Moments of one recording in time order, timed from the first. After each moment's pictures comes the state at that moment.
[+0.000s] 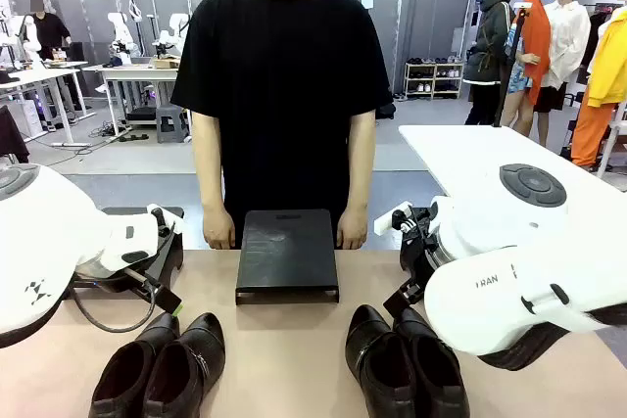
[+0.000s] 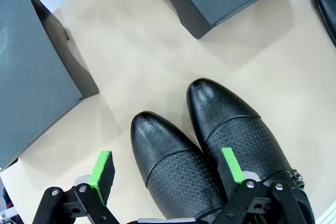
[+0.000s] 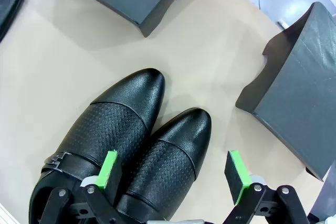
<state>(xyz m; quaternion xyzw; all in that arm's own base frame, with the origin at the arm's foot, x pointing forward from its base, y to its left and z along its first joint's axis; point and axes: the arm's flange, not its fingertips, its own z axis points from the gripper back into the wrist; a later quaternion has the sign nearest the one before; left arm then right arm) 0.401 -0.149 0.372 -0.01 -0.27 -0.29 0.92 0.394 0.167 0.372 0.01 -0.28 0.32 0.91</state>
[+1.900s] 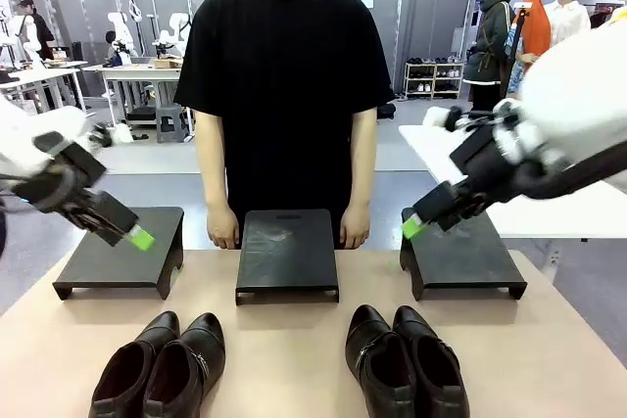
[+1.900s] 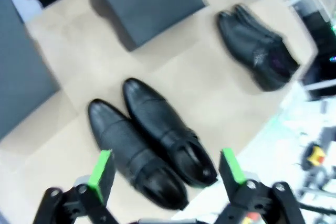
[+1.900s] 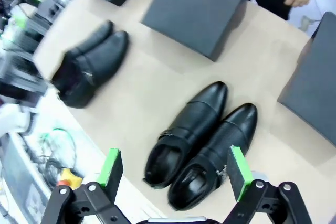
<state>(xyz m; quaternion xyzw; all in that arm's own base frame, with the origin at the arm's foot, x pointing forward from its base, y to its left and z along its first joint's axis) 0.379 -0.086 0.524 -0.24 -0.21 -0.28 0.91 0.368 0.102 0.538 0.26 -0.24 0.27 0.90</state>
